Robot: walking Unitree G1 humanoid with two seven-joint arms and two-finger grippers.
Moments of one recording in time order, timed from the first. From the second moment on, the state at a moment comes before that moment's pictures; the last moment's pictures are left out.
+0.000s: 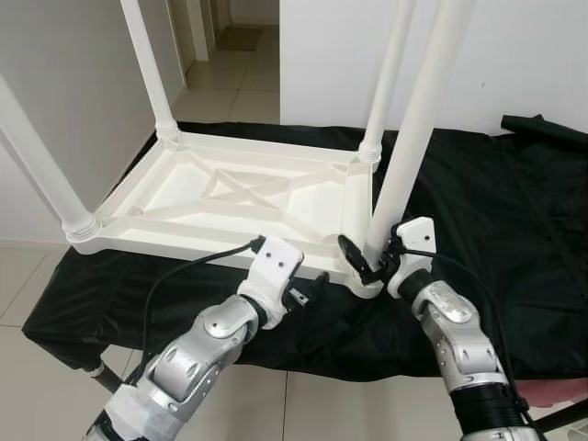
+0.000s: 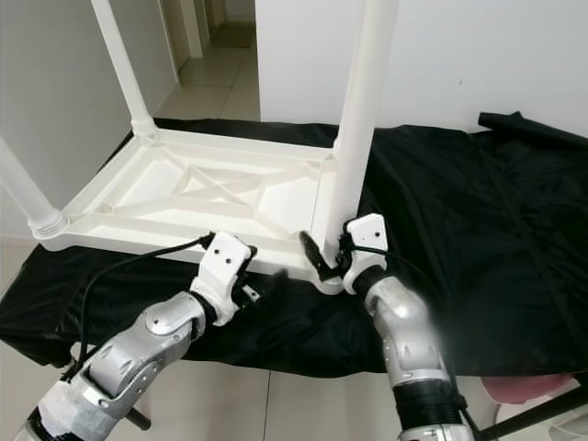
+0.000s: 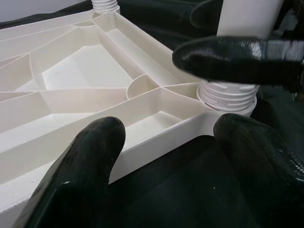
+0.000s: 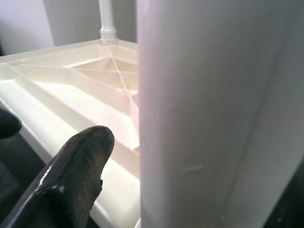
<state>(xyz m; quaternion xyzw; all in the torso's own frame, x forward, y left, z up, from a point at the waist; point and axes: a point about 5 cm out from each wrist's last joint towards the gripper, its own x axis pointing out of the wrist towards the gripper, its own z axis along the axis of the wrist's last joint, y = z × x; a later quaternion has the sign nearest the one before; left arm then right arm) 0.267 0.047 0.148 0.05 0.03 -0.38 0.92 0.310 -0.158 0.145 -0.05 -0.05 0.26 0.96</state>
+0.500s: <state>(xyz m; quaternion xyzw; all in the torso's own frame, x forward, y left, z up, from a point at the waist) 0.269 0.041 0.153 0.06 0.01 -0.39 0.92 0.323 -0.171 0.137 -0.09 -0.02 0.33 0.94</state>
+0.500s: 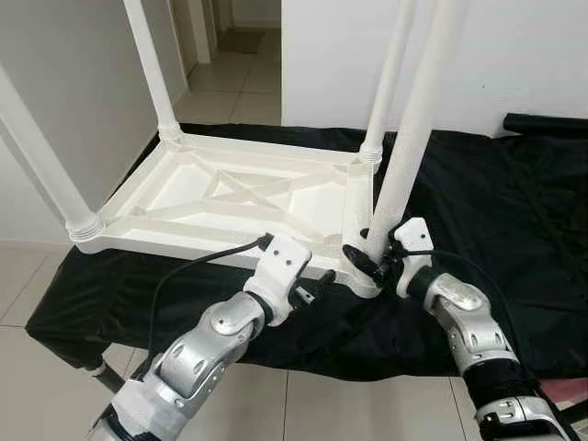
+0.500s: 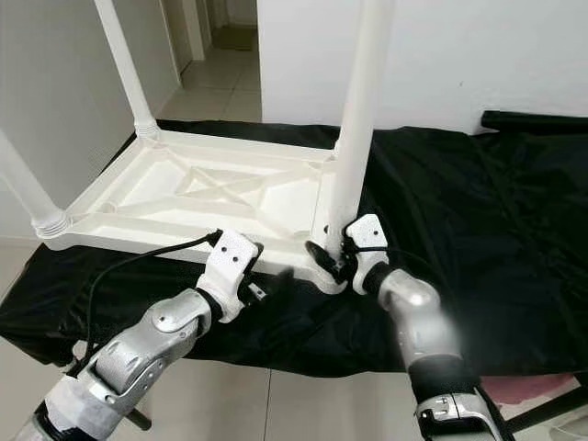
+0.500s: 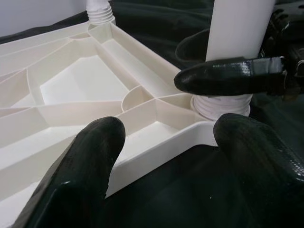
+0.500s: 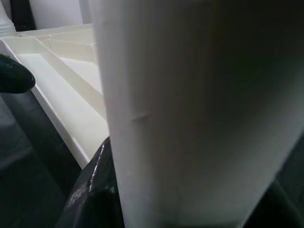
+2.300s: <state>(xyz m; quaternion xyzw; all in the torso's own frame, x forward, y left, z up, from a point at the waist) 0.269 0.046 0.150 0.06 0.02 -0.38 0.92 0.297 -0.121 0.135 0.02 -0.01 -0.03 1.00</state>
